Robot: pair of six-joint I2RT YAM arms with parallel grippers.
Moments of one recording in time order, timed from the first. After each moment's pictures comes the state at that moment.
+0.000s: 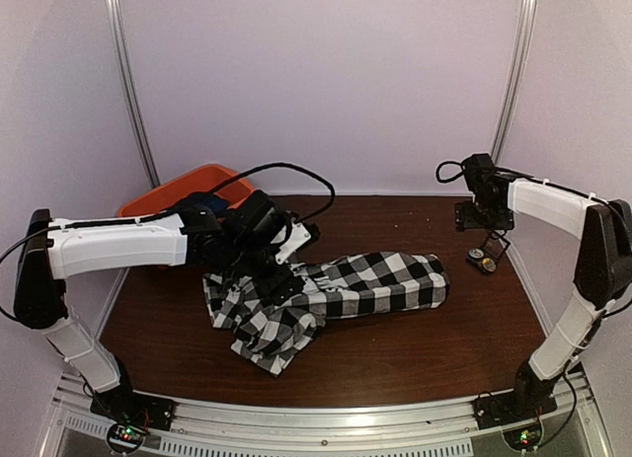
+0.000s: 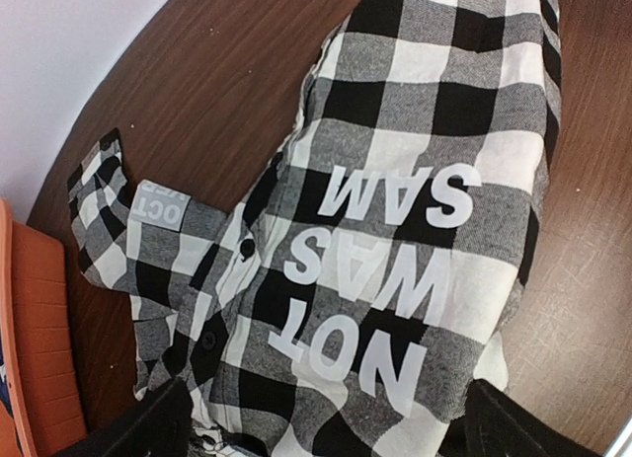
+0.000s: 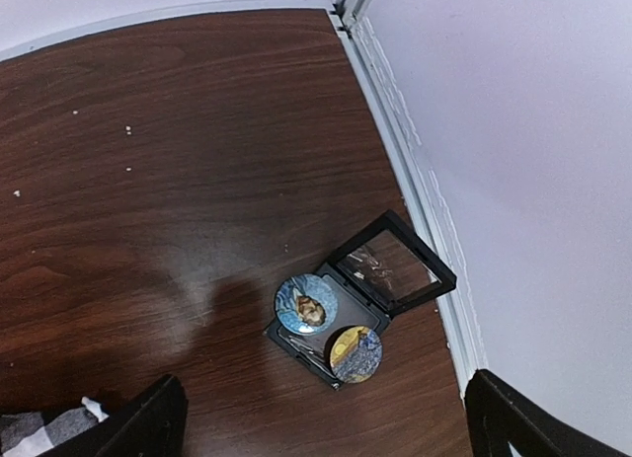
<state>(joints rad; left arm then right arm) -0.97 1.62 1.27 -0.58 -0.21 0.10 0.20 1.64 1.30 -0.63 0.50 0.24</state>
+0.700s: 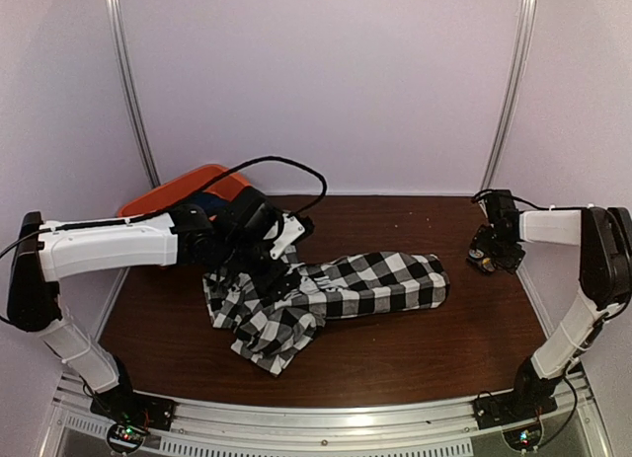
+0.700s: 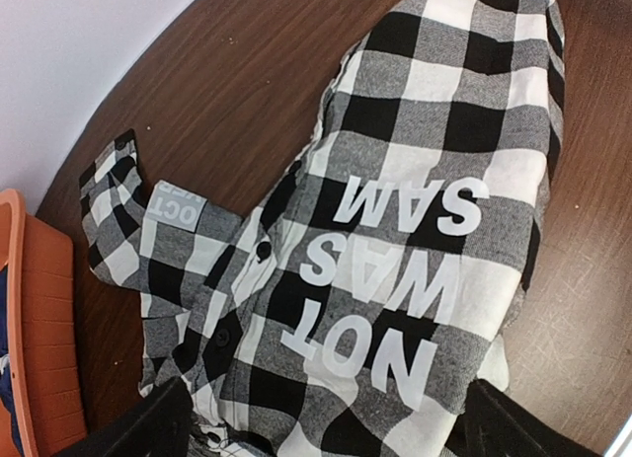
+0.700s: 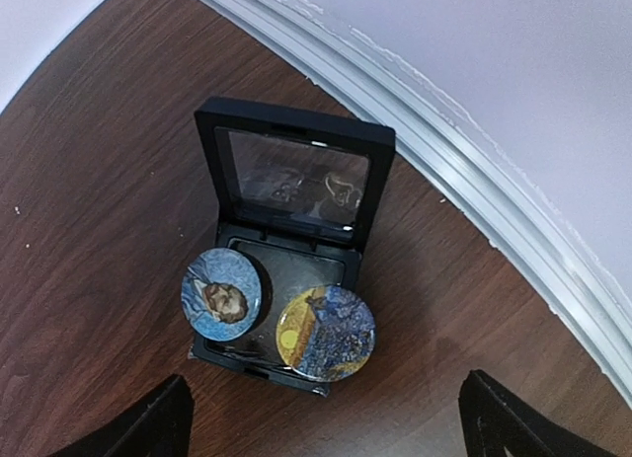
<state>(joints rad) -0.96 1.57 1.23 -0.55 -0.20 0.08 0.03 1.63 0.99 -0.39 0.39 0.72</state>
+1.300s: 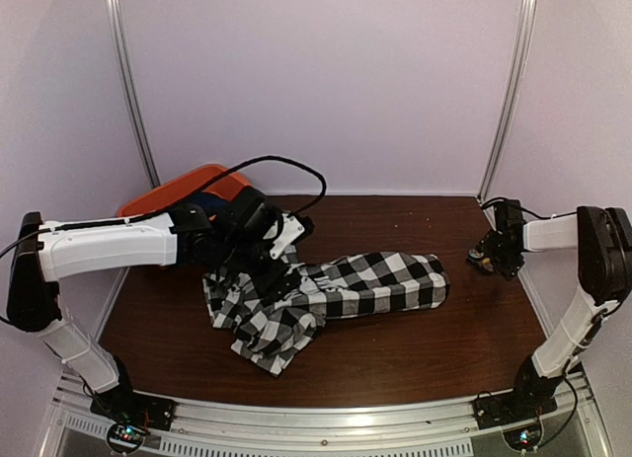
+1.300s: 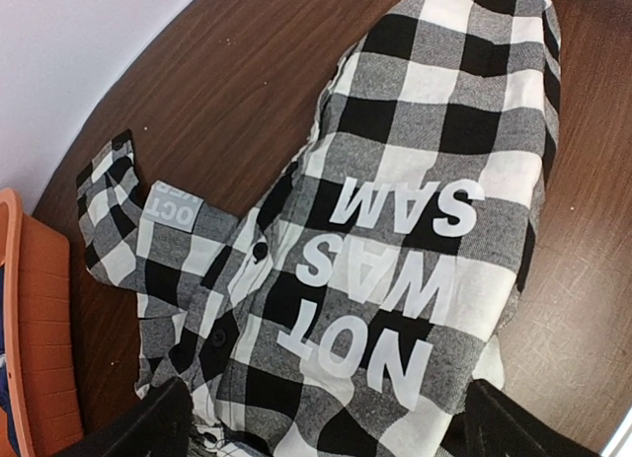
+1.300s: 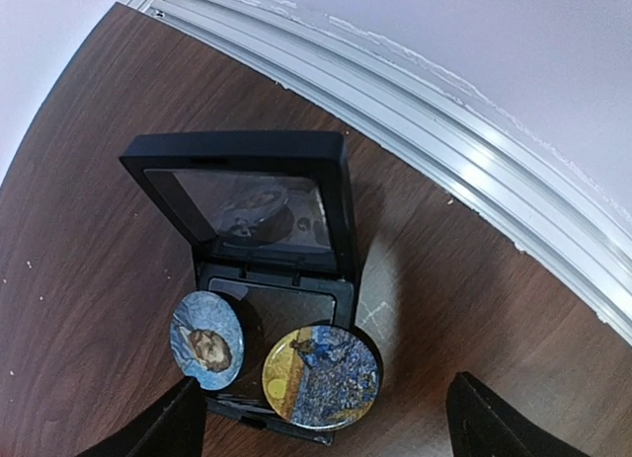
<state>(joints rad) -0.95 1.57 1.23 -0.55 -0.19 0.07 -0.05 1.65 0.89 -0.18 0.28 0.83</state>
